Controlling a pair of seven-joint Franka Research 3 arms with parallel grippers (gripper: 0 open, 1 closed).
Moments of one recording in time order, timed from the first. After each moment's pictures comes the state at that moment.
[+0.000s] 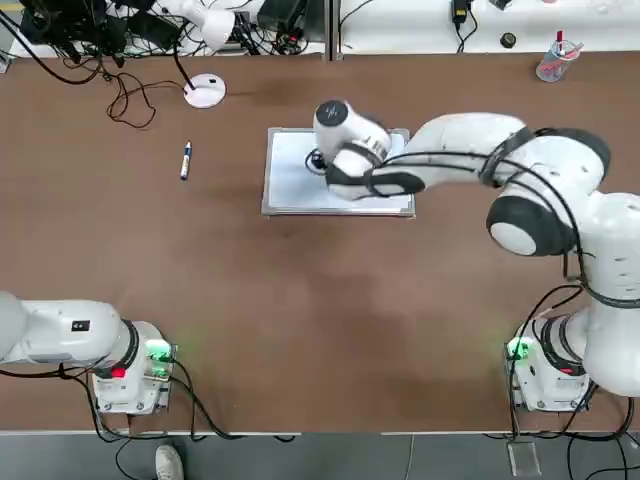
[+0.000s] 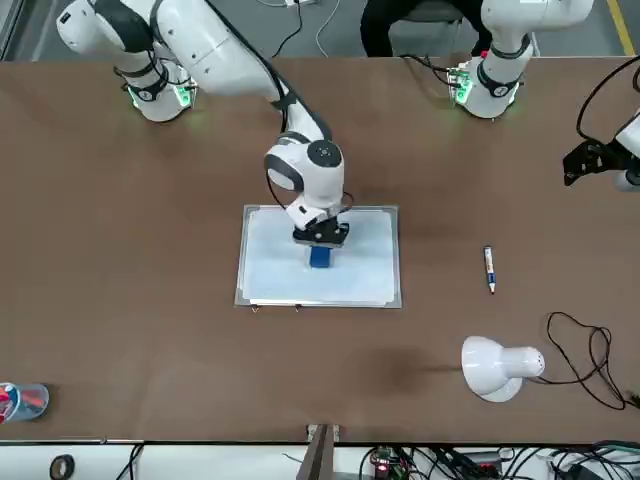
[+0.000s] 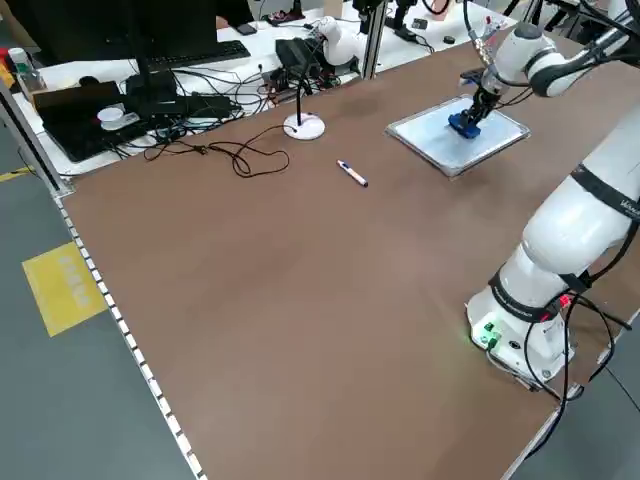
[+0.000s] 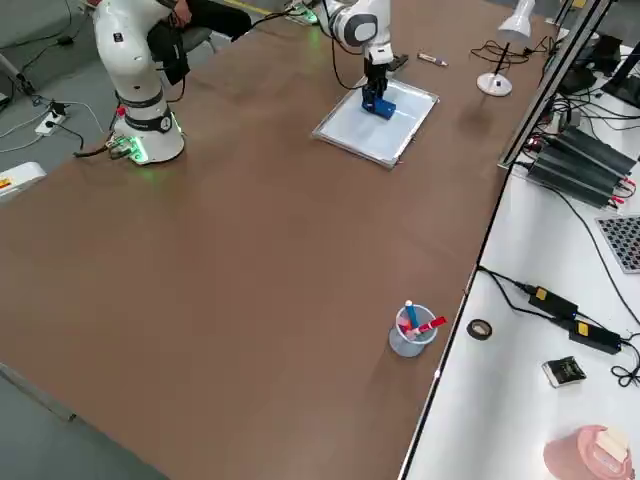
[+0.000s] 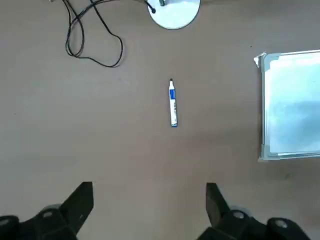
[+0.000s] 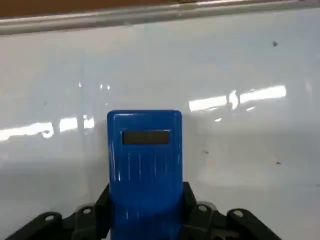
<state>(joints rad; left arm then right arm) 0.01 -0.09 -0.12 -1.75 0.03 1.68 0.00 0.84 0.74 -0.04 -1.56 -0.23 2.37 1.12</state>
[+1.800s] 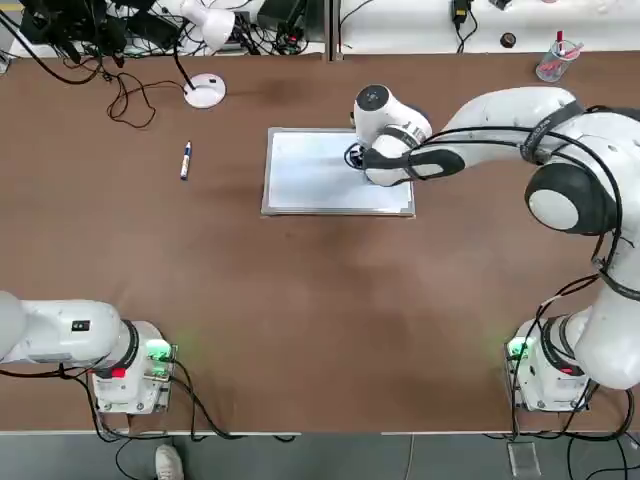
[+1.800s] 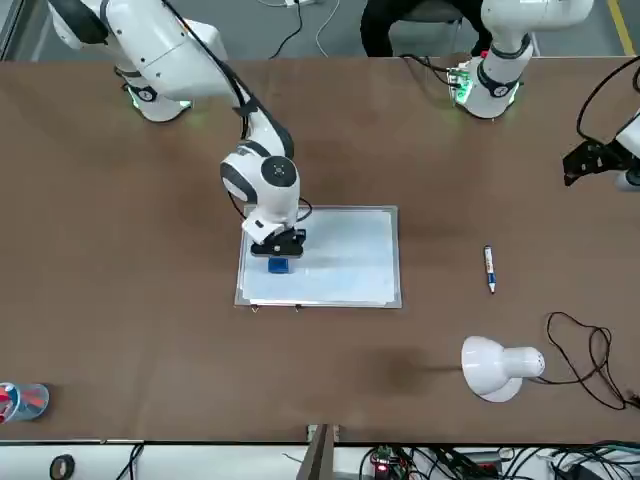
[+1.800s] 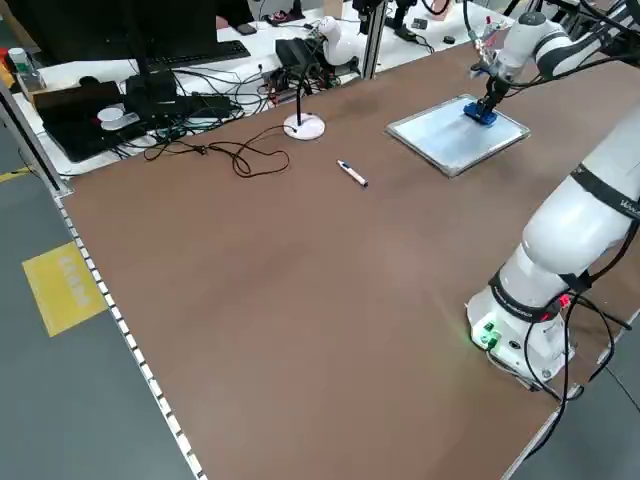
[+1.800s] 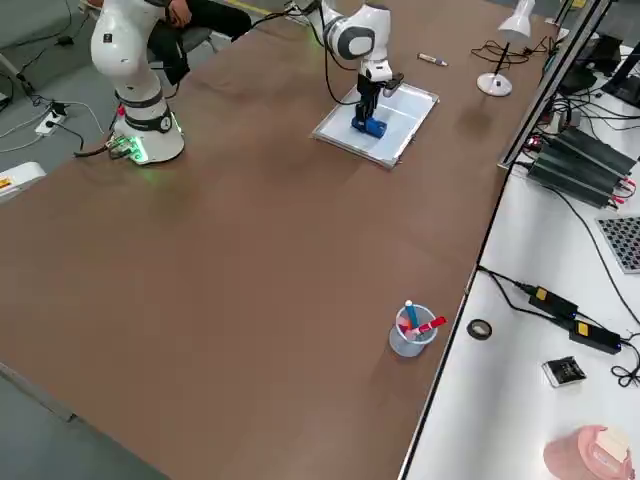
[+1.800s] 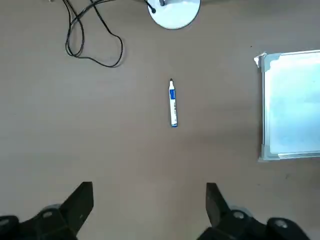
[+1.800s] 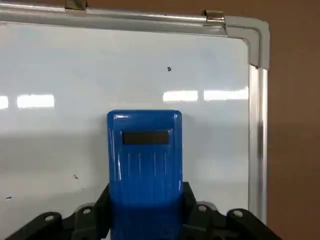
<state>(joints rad) 0.01 -0.09 -0.12 -1.76 0.03 1.68 0.00 0.65 0.64 0.06 -1.77 -0.32 2.40 0.94</state>
